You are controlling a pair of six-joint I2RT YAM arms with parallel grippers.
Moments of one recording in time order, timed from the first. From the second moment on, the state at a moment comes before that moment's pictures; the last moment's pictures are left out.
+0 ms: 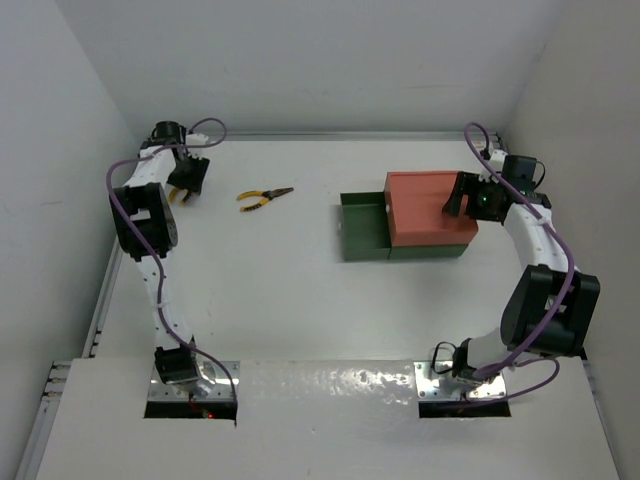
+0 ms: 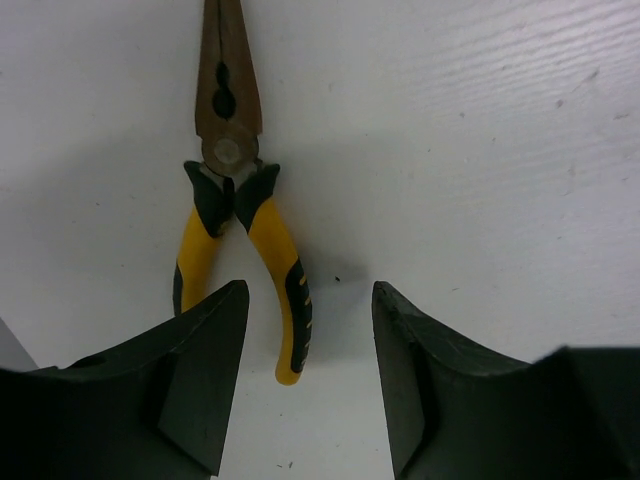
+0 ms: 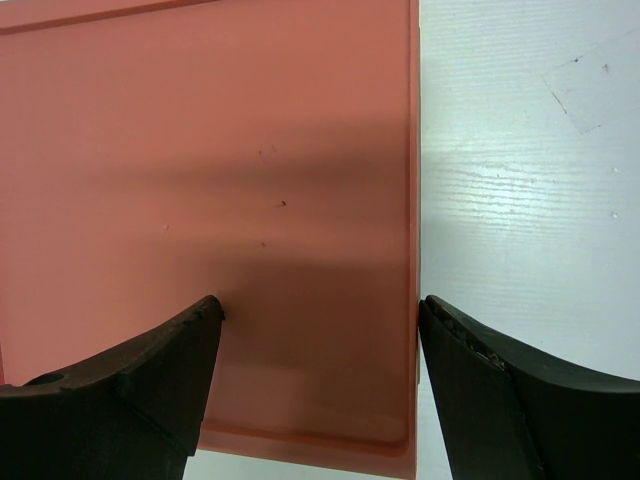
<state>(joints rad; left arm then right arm) 0.20 2.37 2.03 -0.75 0.11 0.46 -0.24 1.49 1.07 -0.44 -0.32 -0.03</state>
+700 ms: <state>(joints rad) 0.20 2.32 1.96 -0.76 0.26 0.43 -0.24 1.48 1.07 -0.48 -0.31 -0.03</state>
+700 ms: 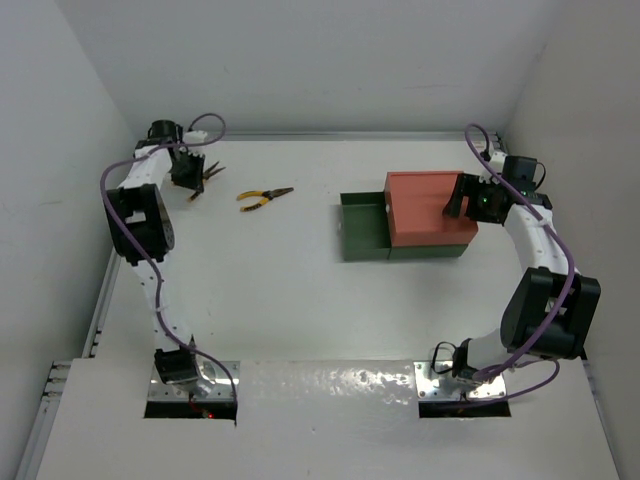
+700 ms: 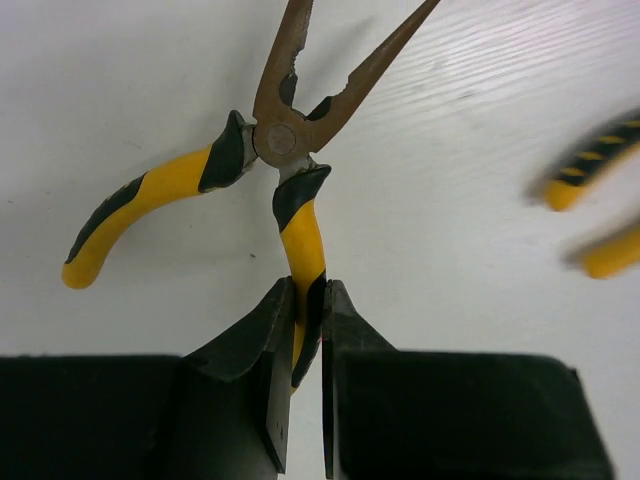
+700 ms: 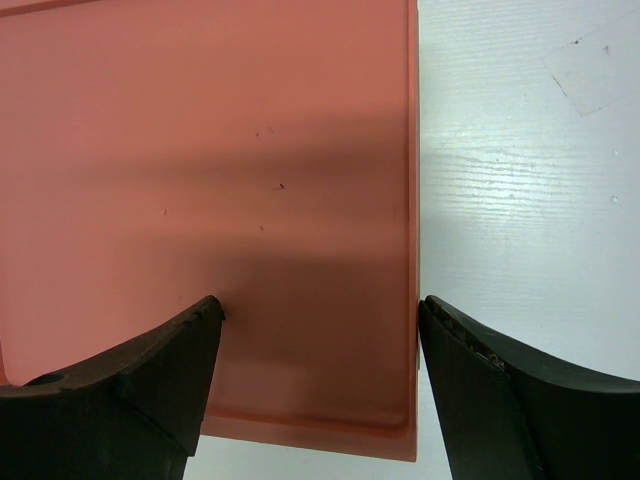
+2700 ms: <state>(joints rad) -0.78 2.23 1.95 -0.75 -0.03 0.80 -0.24 1.45 1.07 -0.53 -0.31 -0.03</state>
